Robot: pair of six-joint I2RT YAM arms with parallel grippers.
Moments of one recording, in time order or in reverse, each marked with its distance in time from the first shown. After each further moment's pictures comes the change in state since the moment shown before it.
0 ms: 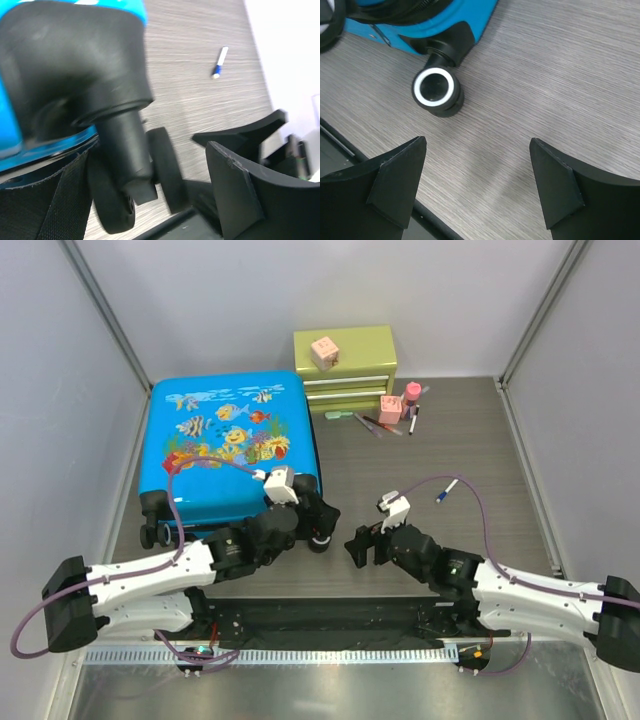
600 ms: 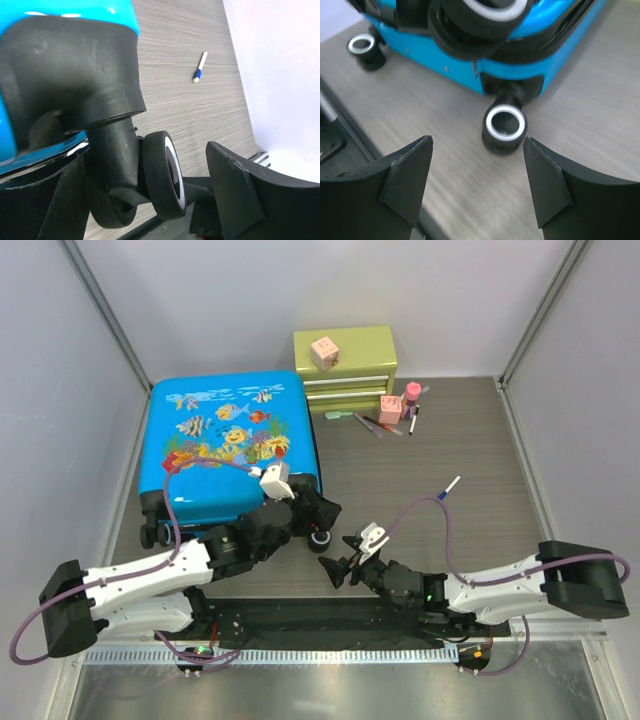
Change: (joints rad) left arm 0.049 -0.011 -0.003 0.058 0.087 -0.046; right arm 0.350 0.272 -0.146 0.754 0.280 -0.233
